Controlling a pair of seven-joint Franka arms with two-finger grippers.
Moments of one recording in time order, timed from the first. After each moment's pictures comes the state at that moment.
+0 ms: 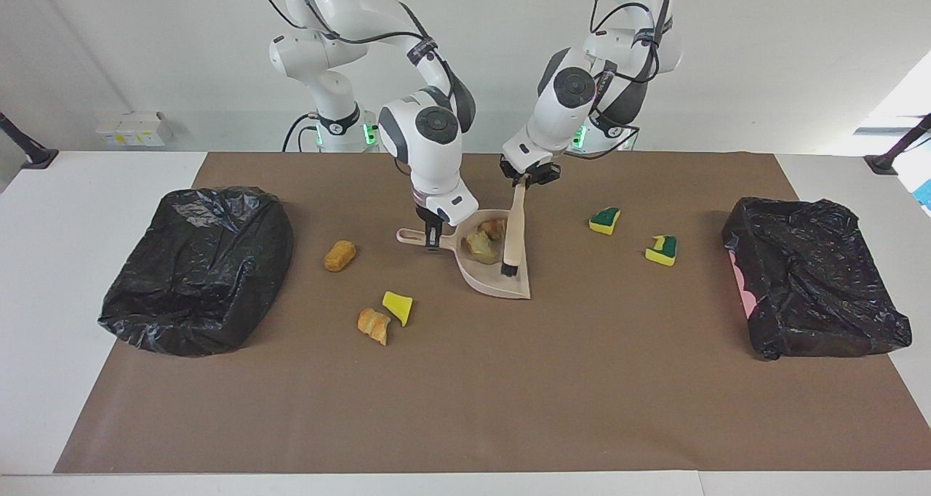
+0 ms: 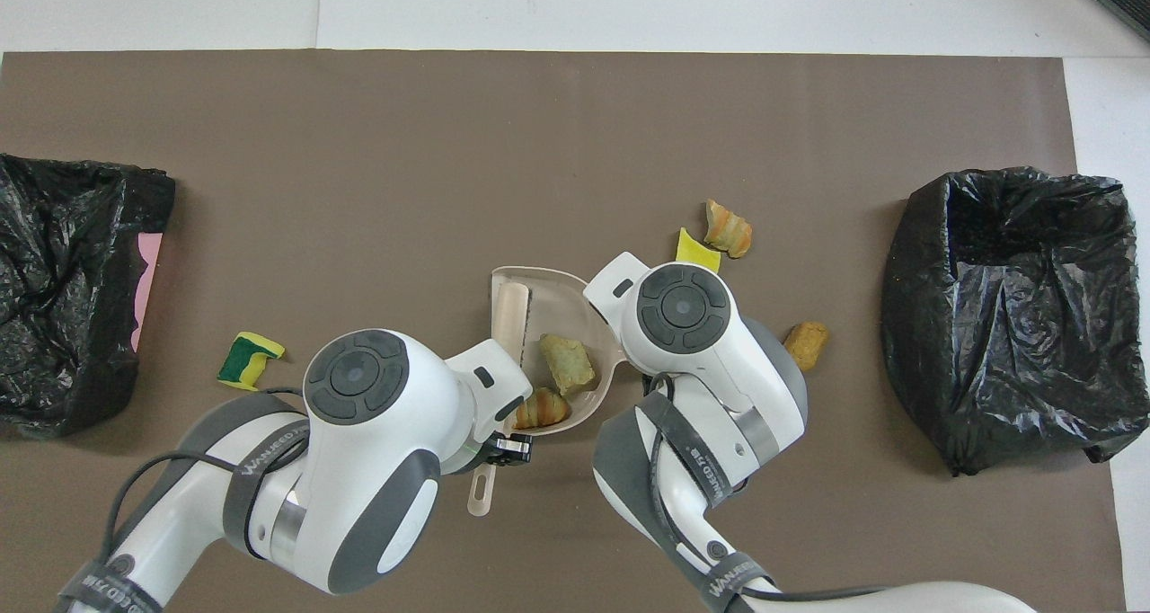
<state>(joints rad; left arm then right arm) -0.11 -0.07 -0.52 -2.19 -0.33 1.98 -0.32 0.47 0.23 0.07 -1.97 -0.07 2.15 -0.95</state>
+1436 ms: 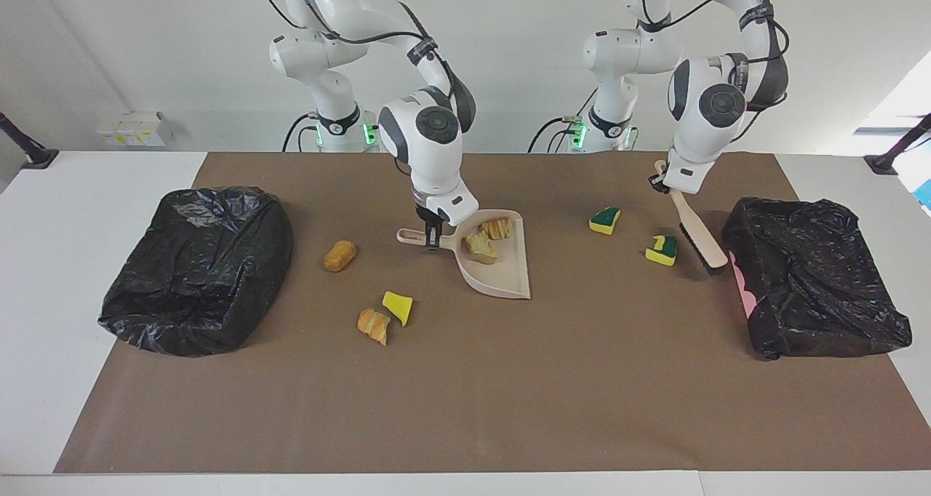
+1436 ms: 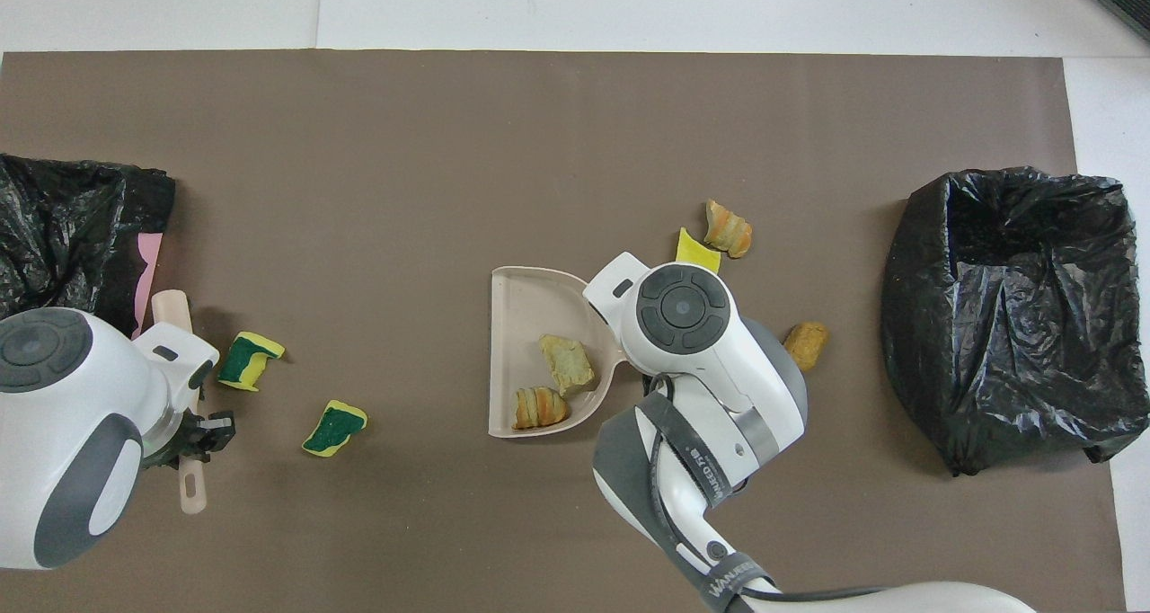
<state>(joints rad) -0.08 -0.24 0.00 -2.43 0.20 1.86 -0.42 0.47 0.23 0.07 -1.97 -0.07 2.15 -0.95</state>
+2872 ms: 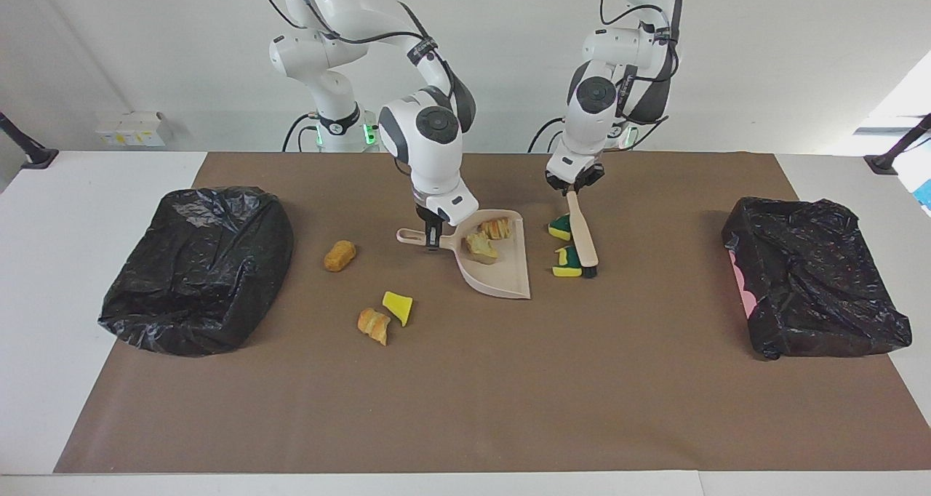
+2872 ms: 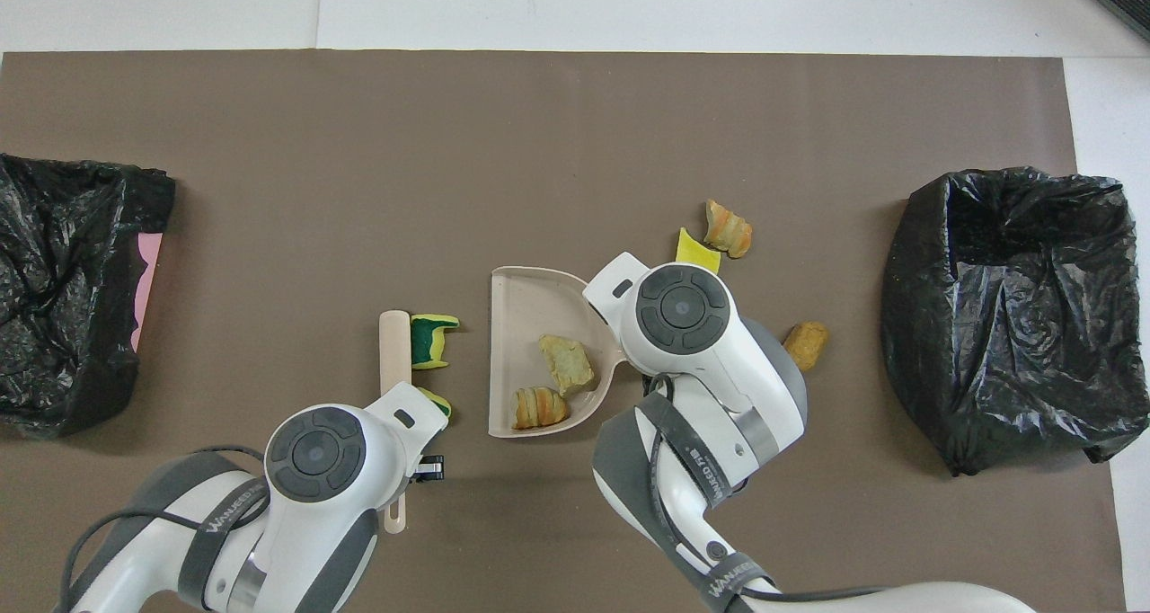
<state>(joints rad) -0.18 -0.21 -0.40 -2.51 -0.10 2.13 -0.49 0.47 0.23 0.07 -1.97 -0.07 2.15 -0.95</state>
